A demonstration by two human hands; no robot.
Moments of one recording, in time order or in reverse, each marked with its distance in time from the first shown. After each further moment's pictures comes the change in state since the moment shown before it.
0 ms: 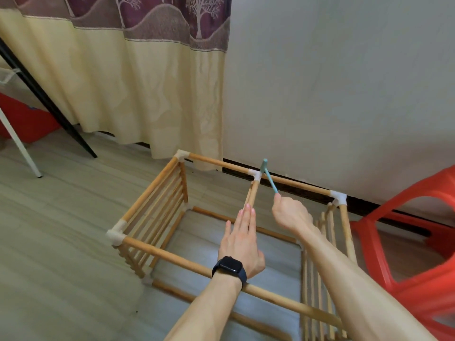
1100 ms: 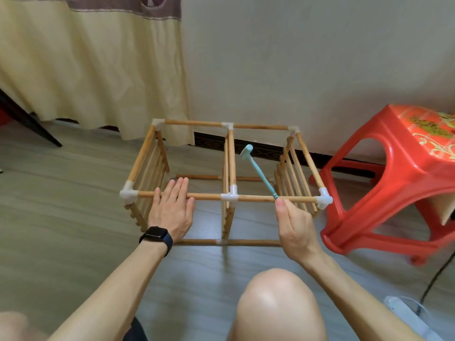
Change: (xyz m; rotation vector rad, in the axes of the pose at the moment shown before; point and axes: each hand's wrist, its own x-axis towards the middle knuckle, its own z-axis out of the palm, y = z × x) left_hand -0.066 -0.091 -0.022 0.042 0.106 -0.041; right_hand -0.184 0.097 -0.015 0.412 0.243 -0.397
